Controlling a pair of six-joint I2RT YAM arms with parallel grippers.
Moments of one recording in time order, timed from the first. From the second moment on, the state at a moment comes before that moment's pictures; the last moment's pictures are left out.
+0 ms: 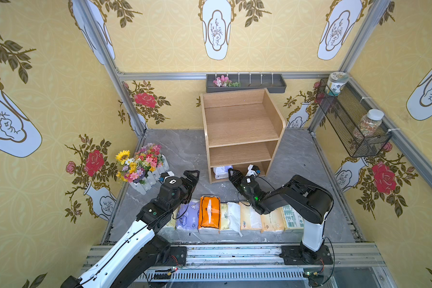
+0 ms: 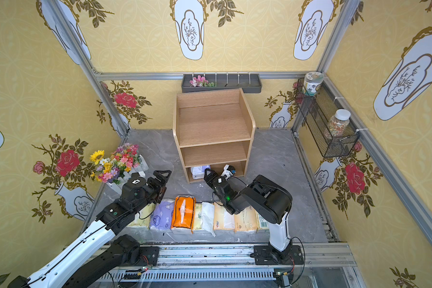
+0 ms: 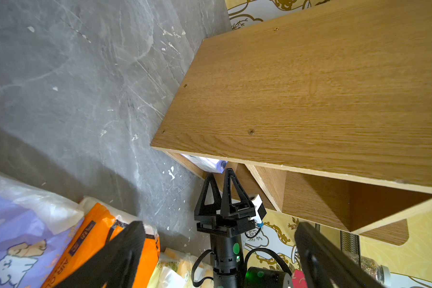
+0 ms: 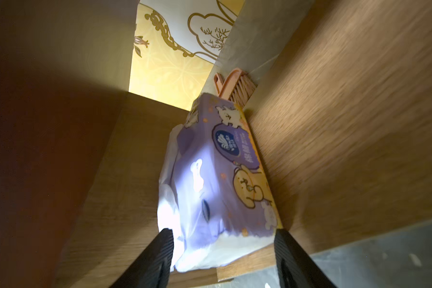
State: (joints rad) left arm -0.54 0.74 0.56 -0.33 -0.08 -1.43; right arm 0.77 1.91 0.65 0.96 0.31 1.25
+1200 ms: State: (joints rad) left arm -0.54 0.75 0.52 -0.29 -0.04 -1.48; right arm 0.73 2.05 0.73 1.04 0.26 1.26
